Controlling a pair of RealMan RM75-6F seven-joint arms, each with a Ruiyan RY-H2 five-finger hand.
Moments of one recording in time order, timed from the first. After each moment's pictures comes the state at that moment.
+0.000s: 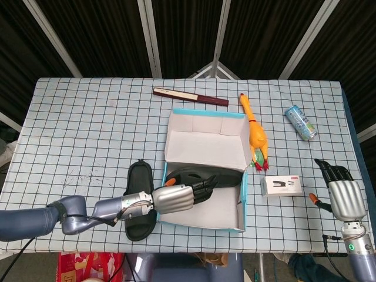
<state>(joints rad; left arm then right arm) -1.06 -1.38 -0.07 -1.58 1.92 0.89 0.95 0.17 -1.27 0.09 -1.33 -1.51 1.46 0.06</state>
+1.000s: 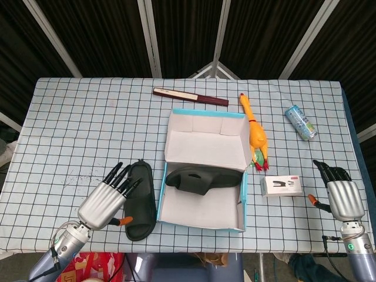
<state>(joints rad) -0.49 -1.22 0.09 -2.10 1.53 1.29 0.92 0.18 -1.25 0.09 -1.36 -1.49 1.43 0.05</state>
